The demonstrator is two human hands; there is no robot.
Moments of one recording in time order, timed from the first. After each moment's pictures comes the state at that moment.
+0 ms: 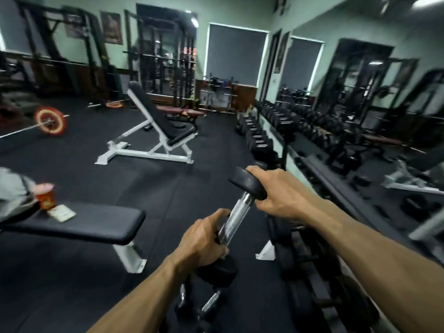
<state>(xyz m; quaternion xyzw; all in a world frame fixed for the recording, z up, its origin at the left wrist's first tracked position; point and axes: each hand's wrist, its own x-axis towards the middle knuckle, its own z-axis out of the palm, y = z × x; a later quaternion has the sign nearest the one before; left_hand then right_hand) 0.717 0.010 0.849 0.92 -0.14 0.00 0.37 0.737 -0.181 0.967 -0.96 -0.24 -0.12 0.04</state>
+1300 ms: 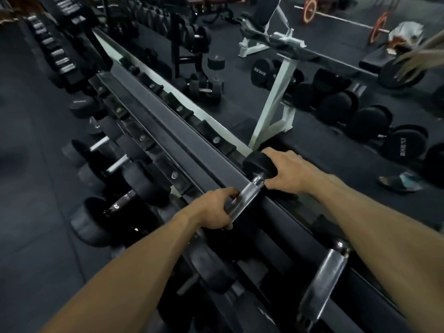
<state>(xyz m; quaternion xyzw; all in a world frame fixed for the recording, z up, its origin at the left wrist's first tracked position) 0.955 -0.680 0.712 0.83 -0.43 -0.34 0.13 0.849 -0.863 0.765 -0.95 0.21 0.07 0.22</state>
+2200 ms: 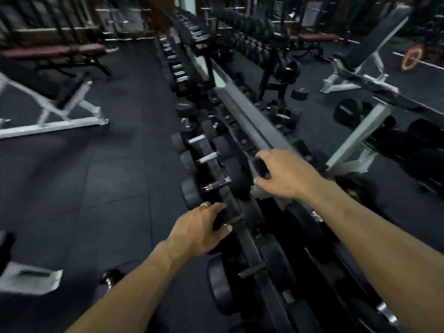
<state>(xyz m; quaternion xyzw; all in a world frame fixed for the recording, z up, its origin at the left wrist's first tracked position) 0.923 -0.389 0.761 0.94 -0.28 -0.11 0.17 0.915 -0.606 0.854 -1.00 0.01 0.02 0.04</state>
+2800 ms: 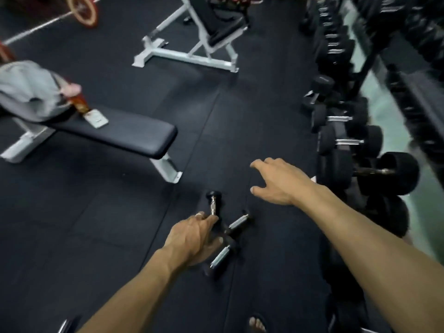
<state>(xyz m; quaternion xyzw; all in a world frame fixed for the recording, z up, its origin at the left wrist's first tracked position) 0.746 0.042 0.680 0.97 -0.01 -0.18 0.17 0.874 -0.141 0.772 -0.95 -0.25 0.16 0.00</state>
